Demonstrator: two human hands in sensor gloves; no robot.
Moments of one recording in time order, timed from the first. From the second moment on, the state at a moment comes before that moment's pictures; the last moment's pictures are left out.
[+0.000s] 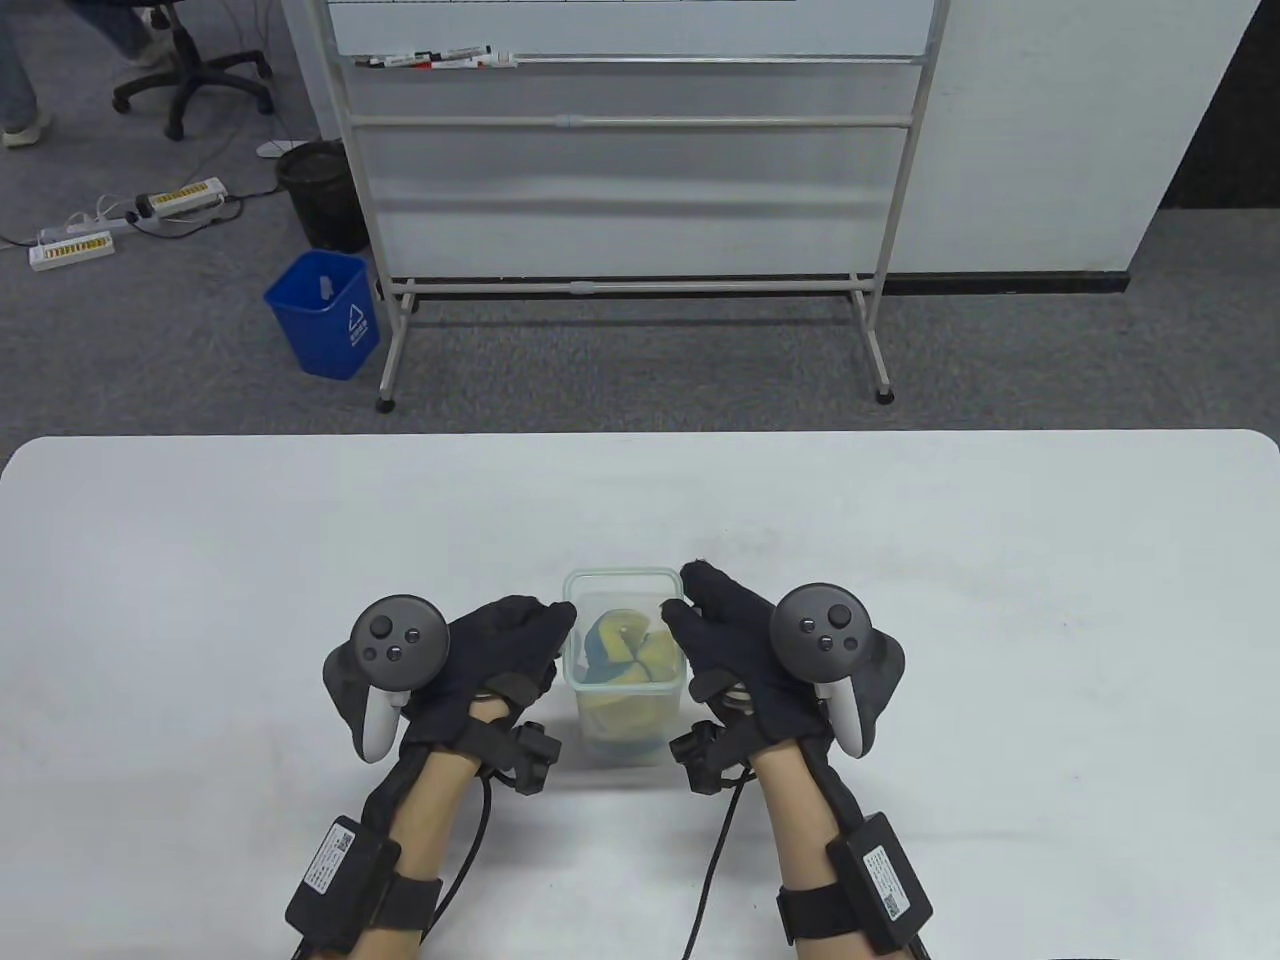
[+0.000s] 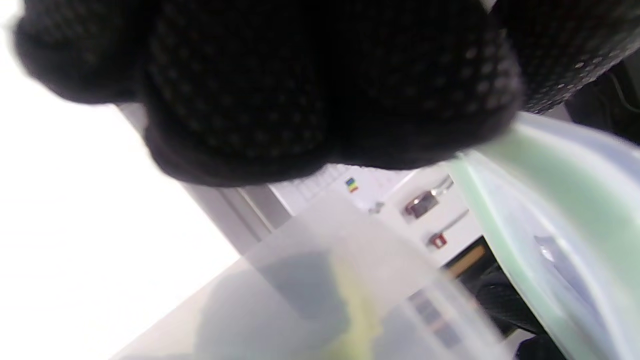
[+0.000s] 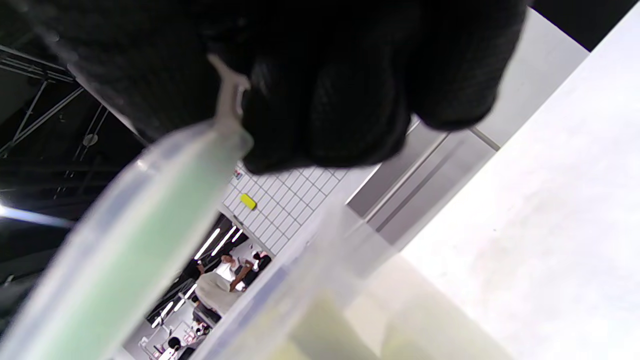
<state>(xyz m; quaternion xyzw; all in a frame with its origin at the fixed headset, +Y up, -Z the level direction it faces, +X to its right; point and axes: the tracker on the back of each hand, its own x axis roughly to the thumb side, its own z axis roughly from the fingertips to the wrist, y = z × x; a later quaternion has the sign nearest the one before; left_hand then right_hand) -0.201 -0.655 -0.379 0.09 -0.03 0.45 0.89 0.093 -0.633 -0.370 -0.01 -0.12 0.88 0.45</state>
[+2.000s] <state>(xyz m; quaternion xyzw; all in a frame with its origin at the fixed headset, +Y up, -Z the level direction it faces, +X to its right) -0.183 -0.655 -0.376 0.13 -0.03 0.33 0.93 0.069 -0.638 -0.356 -0.05 -0.18 0.96 0.23</state>
